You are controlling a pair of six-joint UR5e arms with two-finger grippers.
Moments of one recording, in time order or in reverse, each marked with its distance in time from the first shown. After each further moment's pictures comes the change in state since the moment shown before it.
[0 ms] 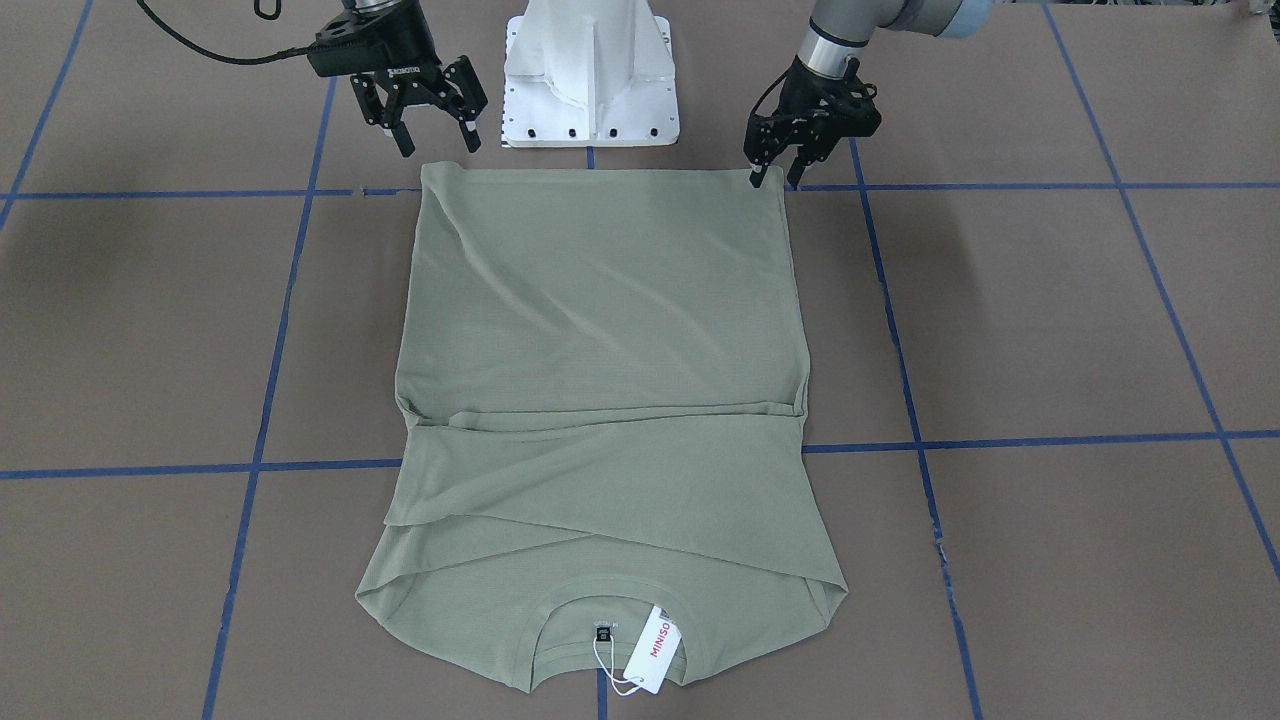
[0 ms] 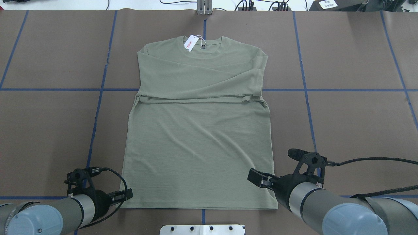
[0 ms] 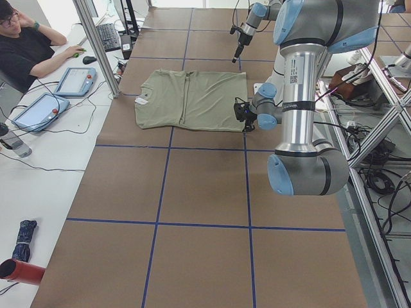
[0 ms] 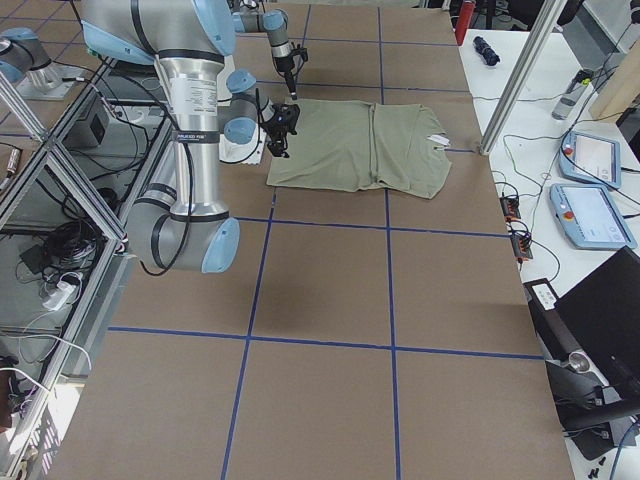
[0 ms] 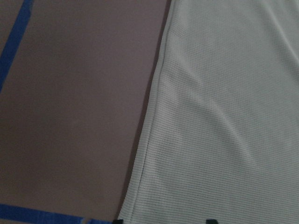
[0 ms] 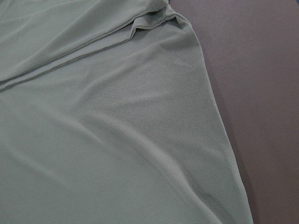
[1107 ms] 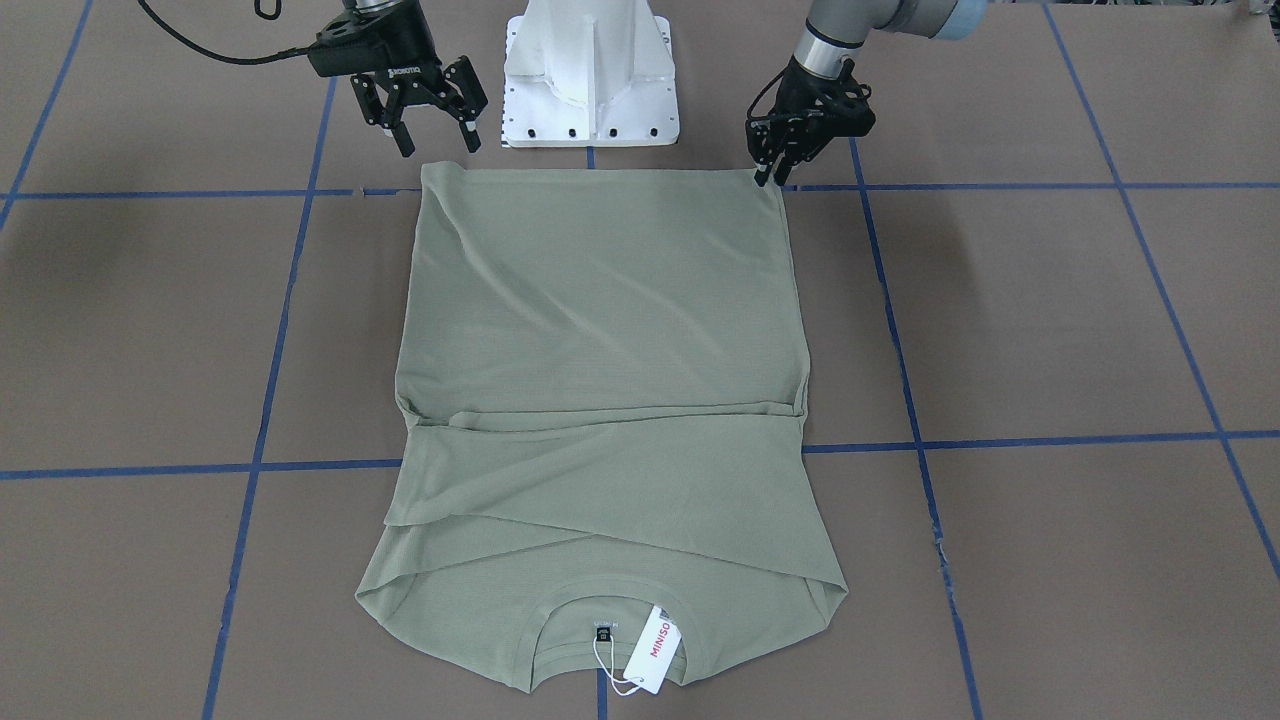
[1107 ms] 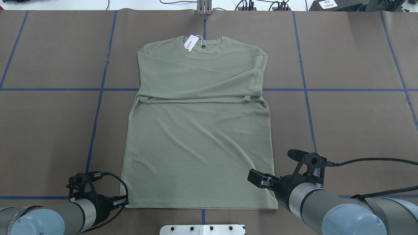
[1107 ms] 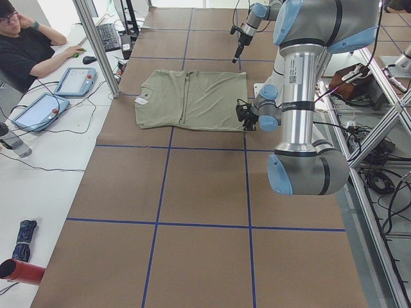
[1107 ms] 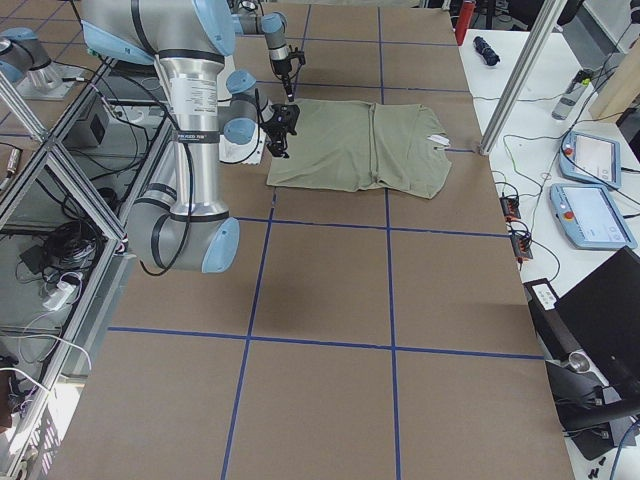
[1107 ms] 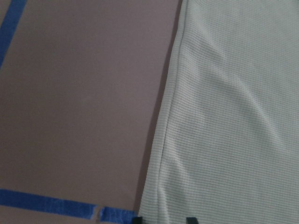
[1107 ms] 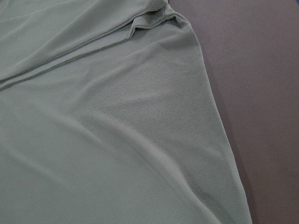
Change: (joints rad) left arm 0.022 -0.001 0.008 -0.008 0.001 -0.008; right arm -0.003 -0.002 -0.003 0.000 -0.003 0.000
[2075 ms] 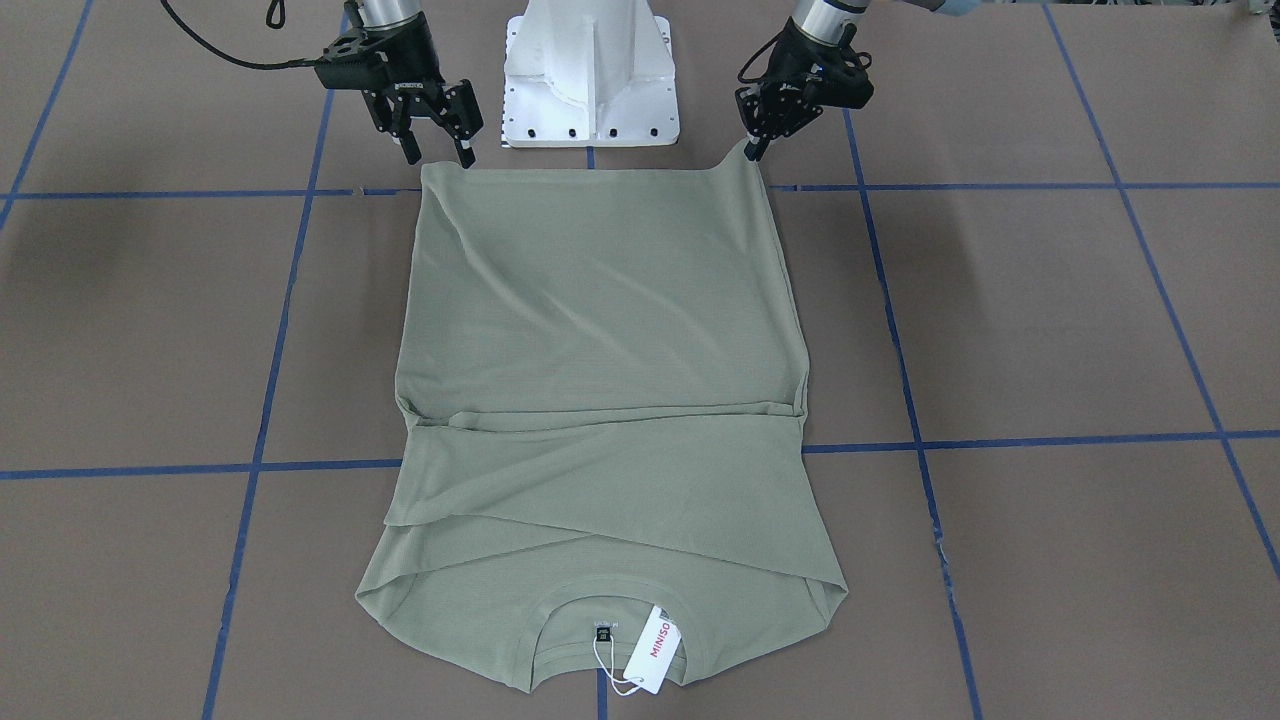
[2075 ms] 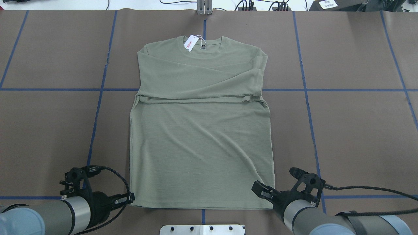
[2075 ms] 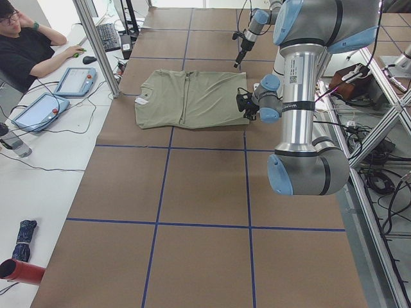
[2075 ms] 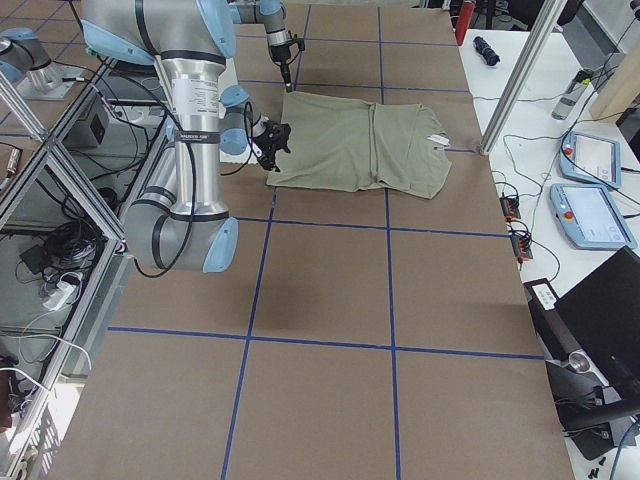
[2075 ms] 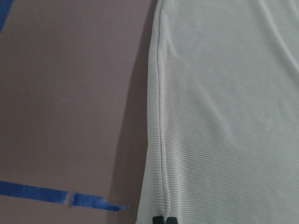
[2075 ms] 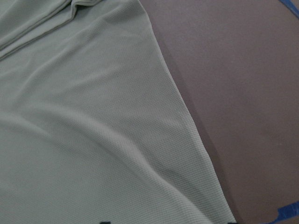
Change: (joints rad) left arm -0.016 -0.004 -0.151 0.002 -0.017 0.007; right arm -0.099 -0.026 -0.093 -0.002 -0.082 0.242
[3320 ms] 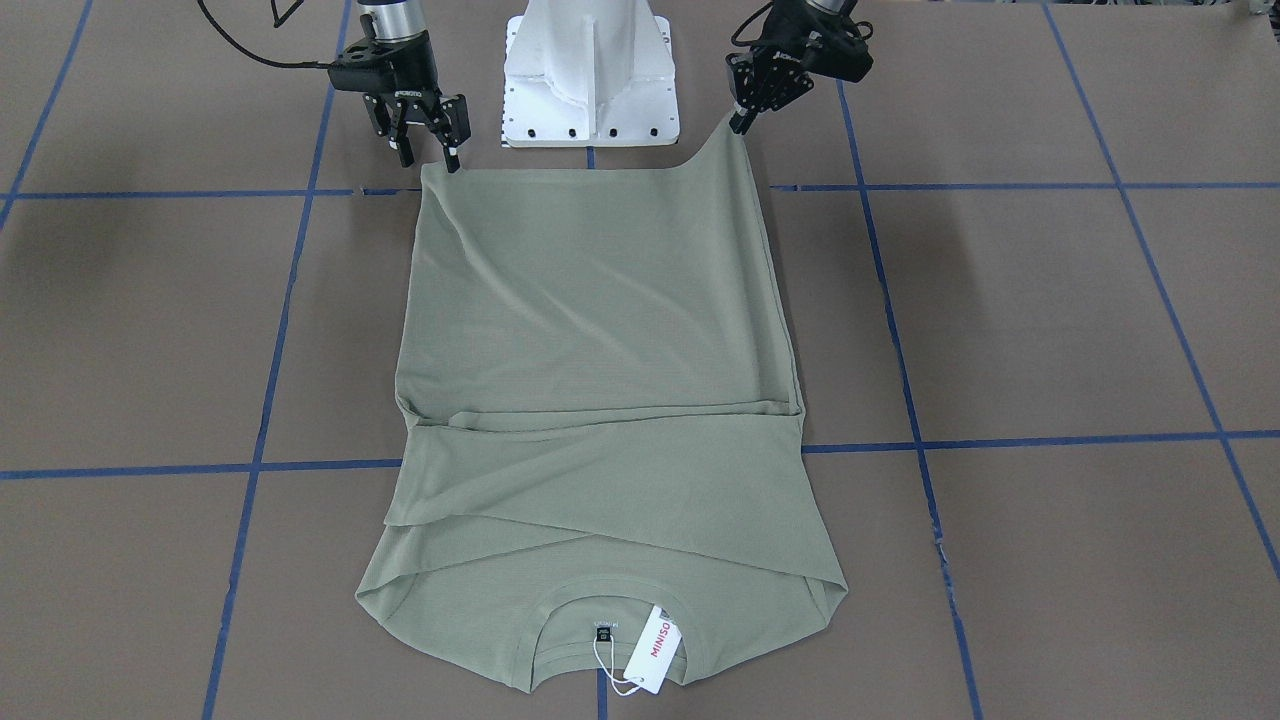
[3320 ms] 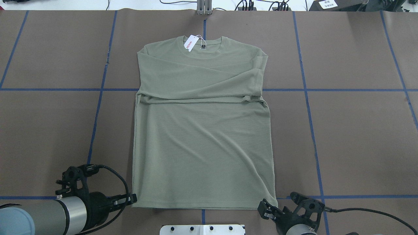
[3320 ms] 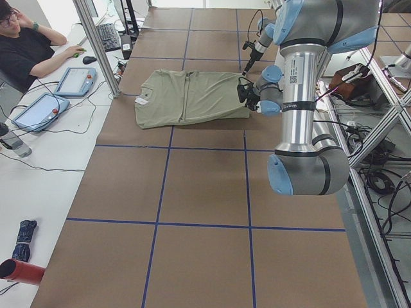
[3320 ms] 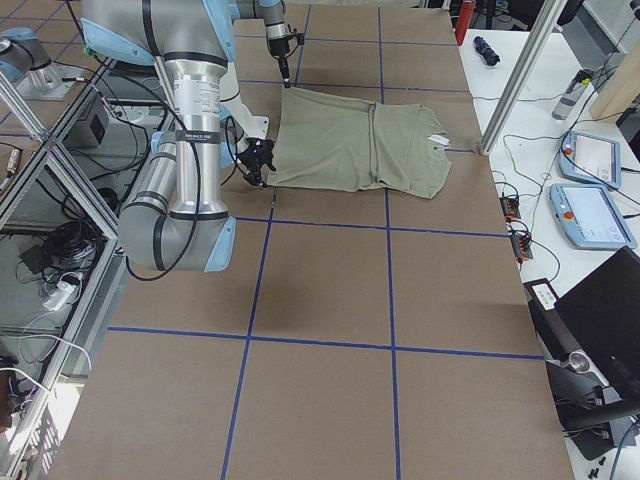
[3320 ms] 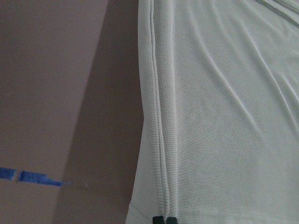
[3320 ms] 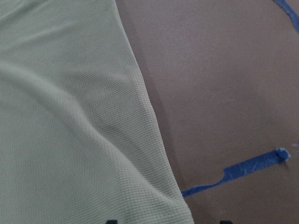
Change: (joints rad) left arm -0.003 0.000 -0.043 0.000 -0.020 -0.004; right arm -0.122 -0.030 -0.082 0.000 -0.115 0.060
